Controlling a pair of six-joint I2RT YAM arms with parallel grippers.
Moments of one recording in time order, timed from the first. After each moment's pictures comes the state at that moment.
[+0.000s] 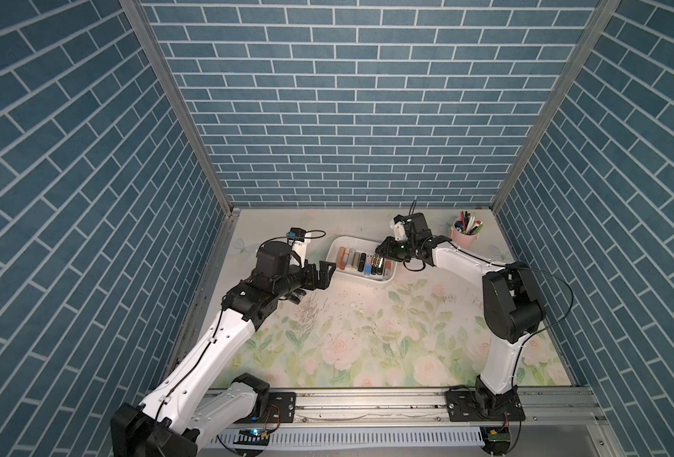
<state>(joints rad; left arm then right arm) -0.42 1.02 0.92 -0.43 0.19 -0.30 0.49 1.92 1.39 -0.29 -0.36 0.54</state>
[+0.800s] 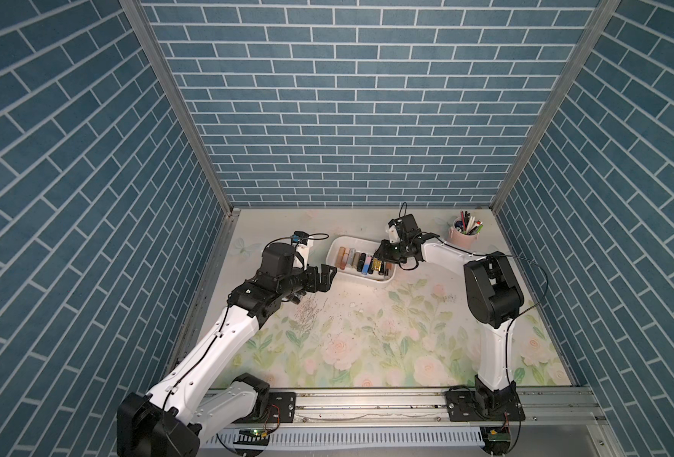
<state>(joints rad) -0.42 1.05 0.89 -0.43 0.20 -0.29 0.49 2.08 1.50 -0.35 -0.32 0.50</state>
